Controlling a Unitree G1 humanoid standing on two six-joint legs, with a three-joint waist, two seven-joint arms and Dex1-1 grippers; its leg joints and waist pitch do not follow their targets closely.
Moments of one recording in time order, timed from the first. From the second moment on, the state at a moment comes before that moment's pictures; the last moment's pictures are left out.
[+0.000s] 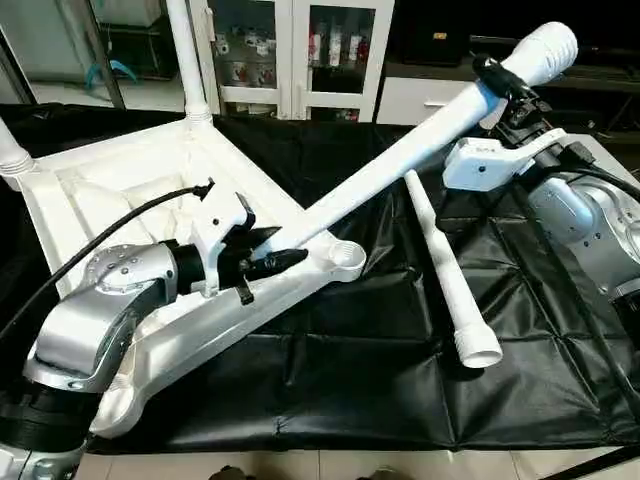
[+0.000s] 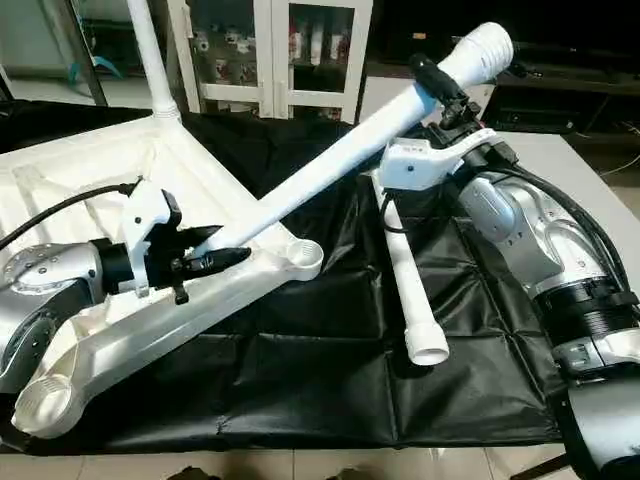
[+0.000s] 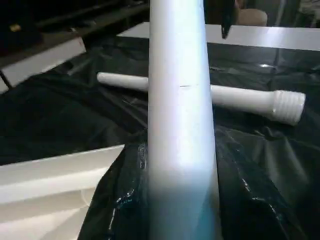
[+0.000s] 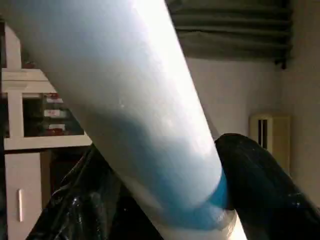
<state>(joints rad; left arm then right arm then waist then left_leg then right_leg) -0.36 0.55 -0.10 -0.16 -0.34 0.47 -0.84 -0.75 -0.70 0.28 0.46 -0.69 -0.38 -0.05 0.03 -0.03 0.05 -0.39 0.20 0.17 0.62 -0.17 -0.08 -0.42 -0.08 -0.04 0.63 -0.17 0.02</state>
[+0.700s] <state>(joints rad) -0.47 0.35 0.38 -0.09 -0.75 0.48 -0.61 -0.72 -0.62 0.28 0.49 -0.62 -0.36 0.04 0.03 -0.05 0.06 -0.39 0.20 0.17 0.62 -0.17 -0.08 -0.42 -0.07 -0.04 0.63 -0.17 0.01</state>
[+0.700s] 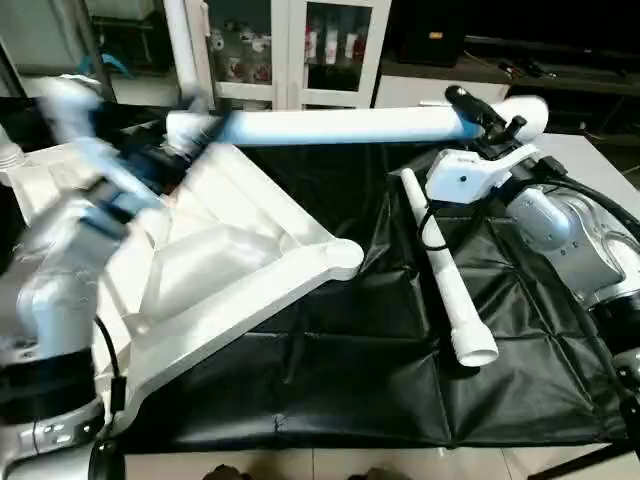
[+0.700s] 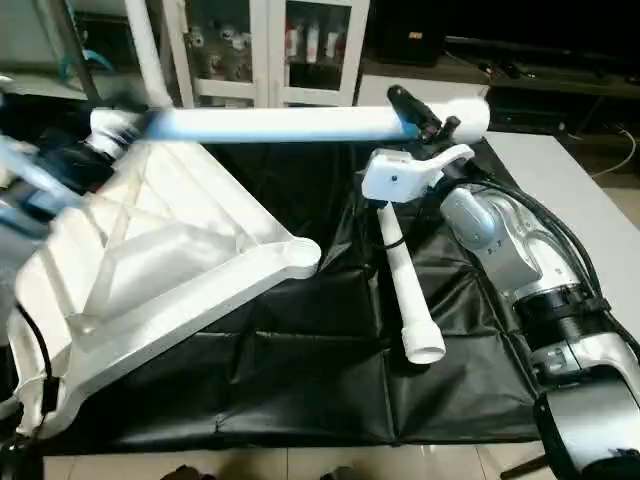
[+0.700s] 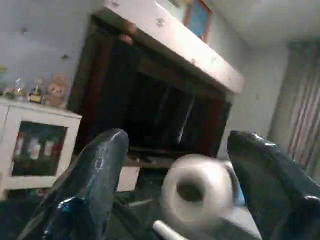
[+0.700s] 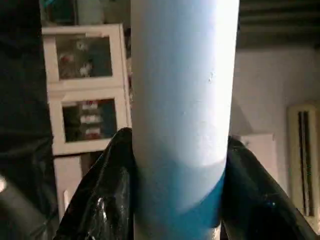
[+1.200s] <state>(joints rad) -0.38 0.09 0.33 -0.14 -0.92 0.56 -0.47 -0.72 -0.43 0.23 0.46 -0.44 -0.16 0.15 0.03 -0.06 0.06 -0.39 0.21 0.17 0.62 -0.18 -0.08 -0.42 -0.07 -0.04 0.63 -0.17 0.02</state>
